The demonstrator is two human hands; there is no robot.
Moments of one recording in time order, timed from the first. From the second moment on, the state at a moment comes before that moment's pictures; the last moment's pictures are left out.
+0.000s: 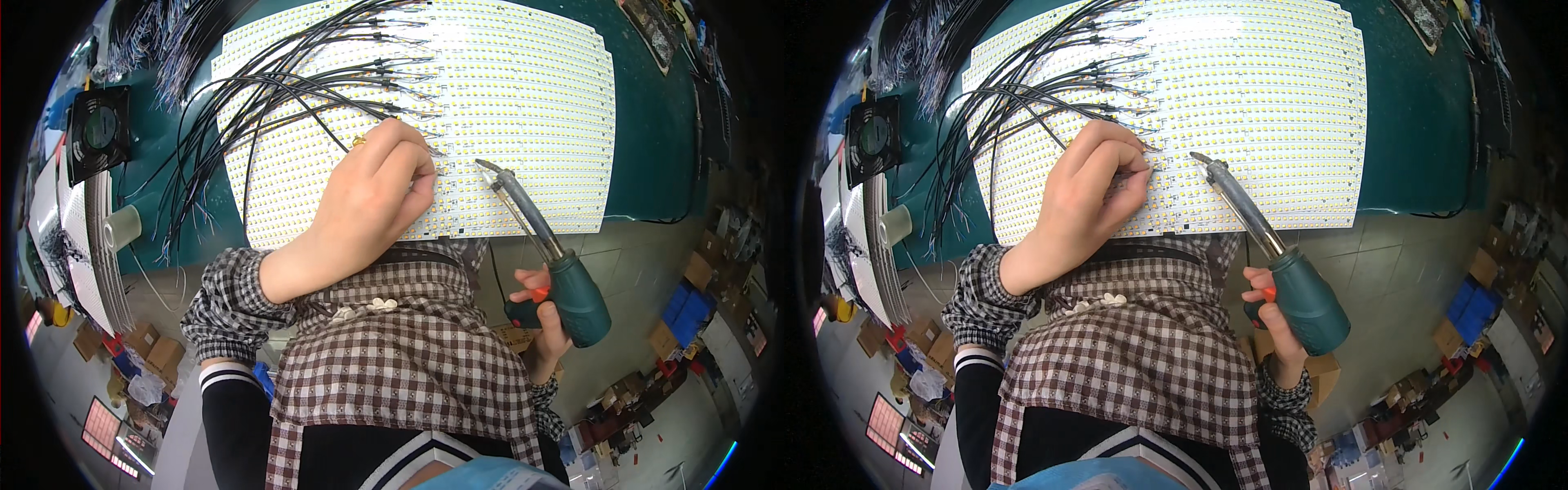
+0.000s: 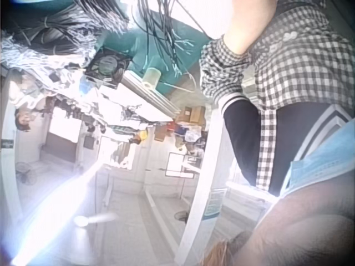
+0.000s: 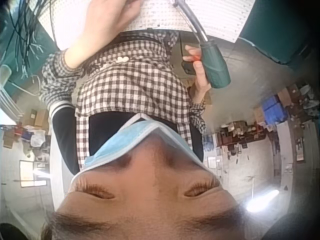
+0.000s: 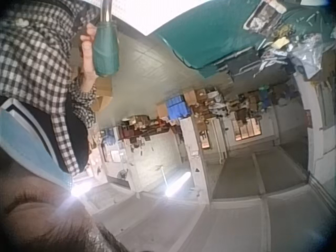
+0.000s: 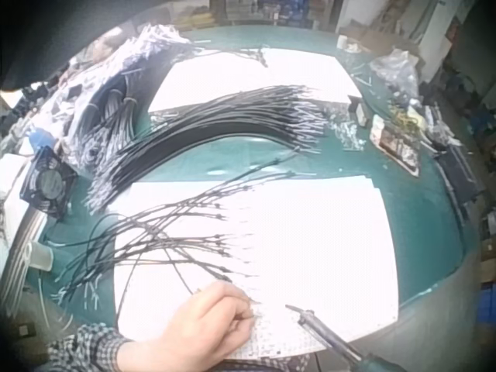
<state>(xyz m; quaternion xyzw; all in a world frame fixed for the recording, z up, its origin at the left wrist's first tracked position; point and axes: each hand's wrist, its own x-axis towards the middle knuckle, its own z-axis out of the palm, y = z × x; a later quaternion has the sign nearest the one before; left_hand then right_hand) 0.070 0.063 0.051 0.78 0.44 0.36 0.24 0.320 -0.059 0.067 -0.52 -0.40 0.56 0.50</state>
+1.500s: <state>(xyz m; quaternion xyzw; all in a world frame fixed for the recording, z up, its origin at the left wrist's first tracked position) 0.077 0.060 0.048 0.77 0.47 0.38 0.21 0.321 -0.060 0.061 -0.51 -0.43 0.56 0.49</state>
